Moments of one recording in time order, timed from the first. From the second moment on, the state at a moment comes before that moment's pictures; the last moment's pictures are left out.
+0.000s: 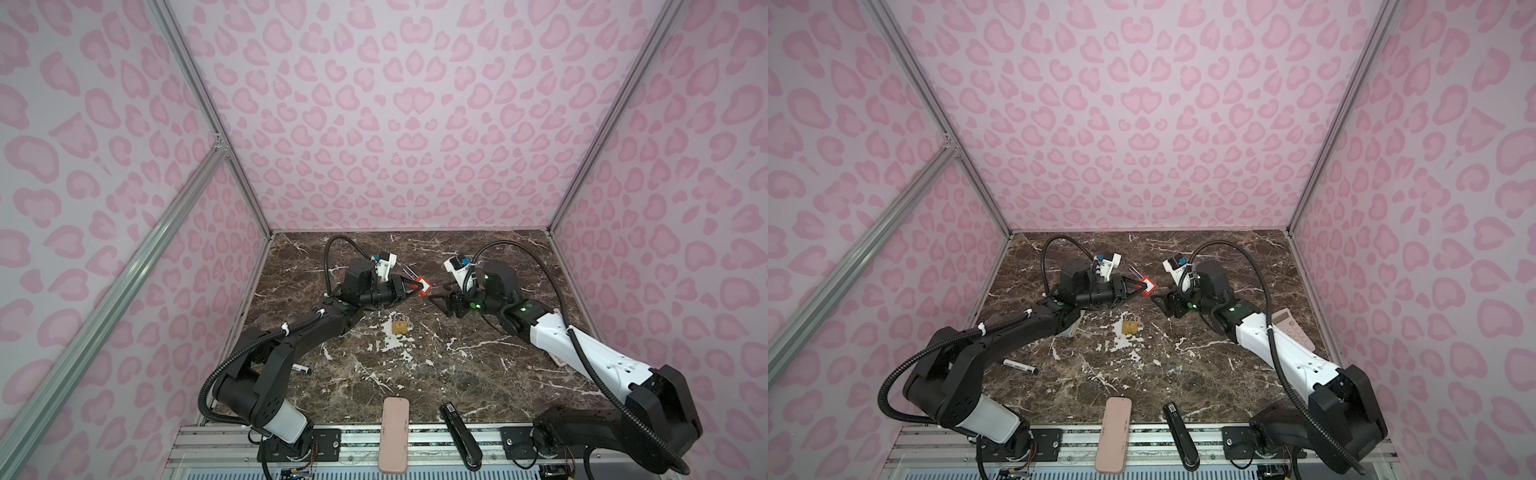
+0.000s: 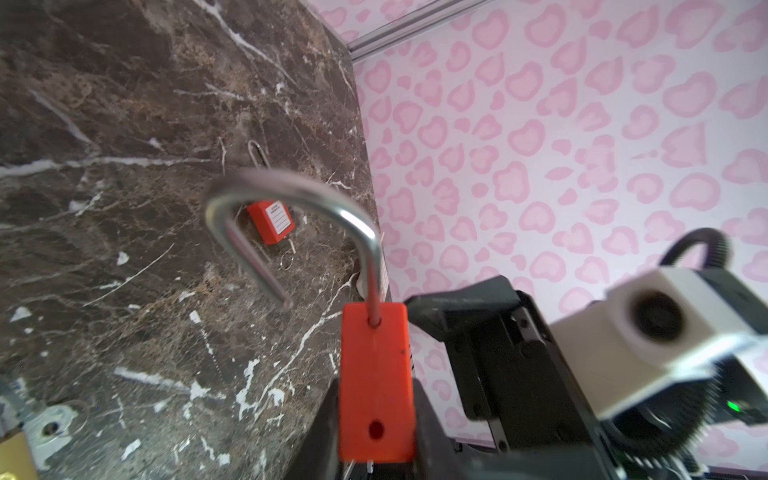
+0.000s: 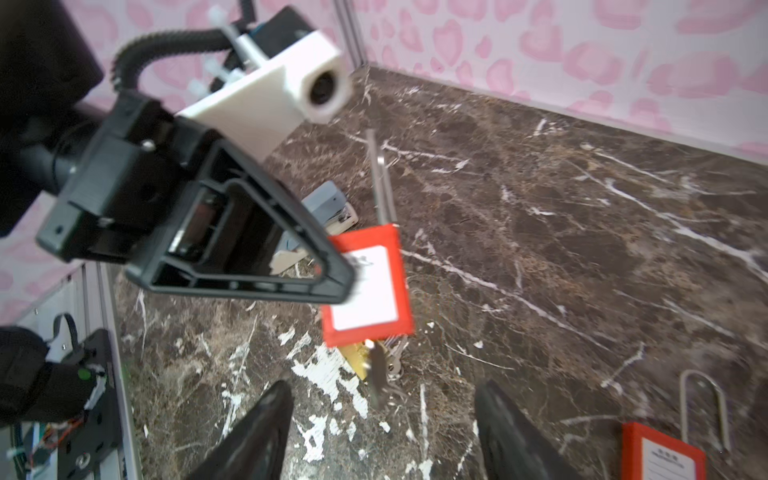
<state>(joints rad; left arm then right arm) -0.51 1.56 0.90 0.37 0.69 -1.06 0.44 1.28 0.85 -0.04 -0.44 0.17</state>
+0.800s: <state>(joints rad) -0.52 1.63 0.95 0.99 0.63 -1.34 0.36 1.40 0.76 0.88 -0.60 1.13</state>
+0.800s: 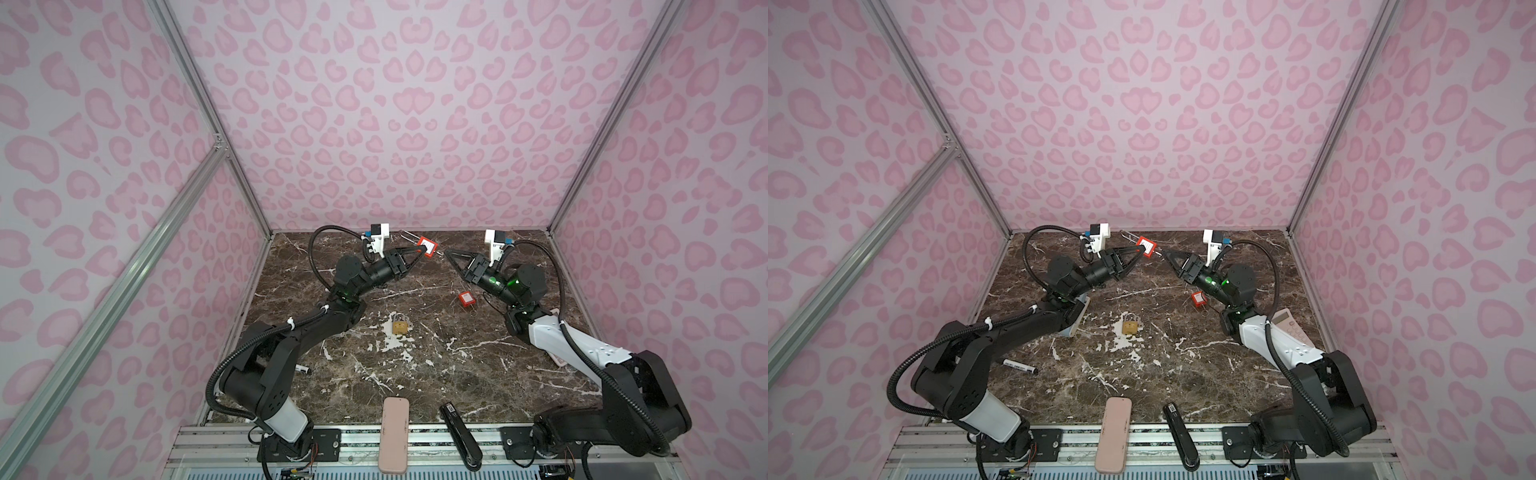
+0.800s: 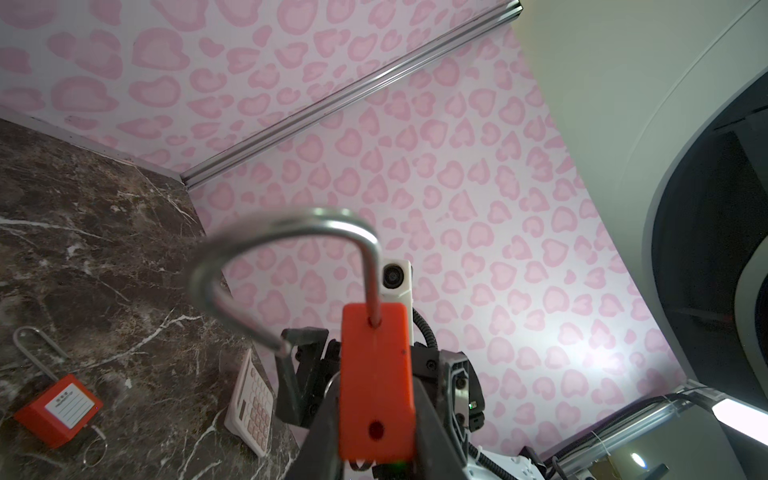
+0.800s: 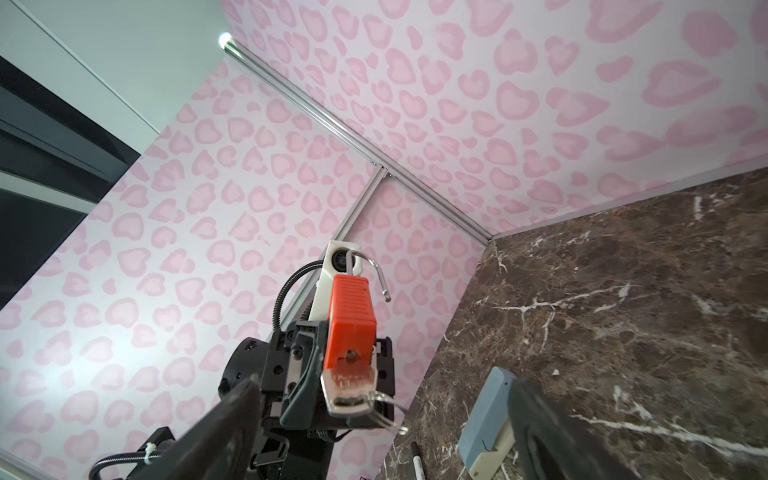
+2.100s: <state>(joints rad) -0.52 1.65 0.94 1.06 0.62 -1.37 0.45 1.57 0.86 1.07 -0.56 1.28</state>
